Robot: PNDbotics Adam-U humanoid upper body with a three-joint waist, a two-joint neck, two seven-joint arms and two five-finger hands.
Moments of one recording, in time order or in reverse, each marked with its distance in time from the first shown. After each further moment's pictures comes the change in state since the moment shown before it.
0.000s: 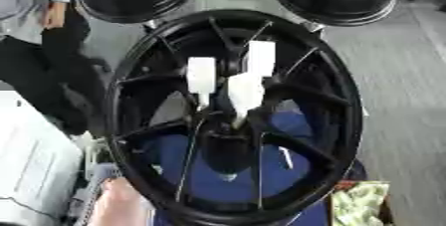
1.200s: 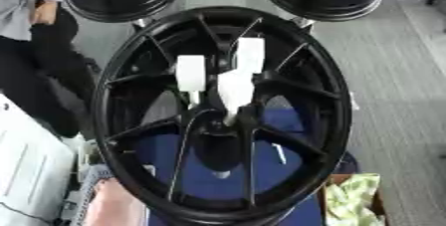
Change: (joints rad) left arm -0.015 0.037 -0.091 0.000 -0.013 0.003 -0.120; right arm 0.000 0.000 0.008 0.000 0.002 0.012 0.011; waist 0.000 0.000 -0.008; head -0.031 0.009
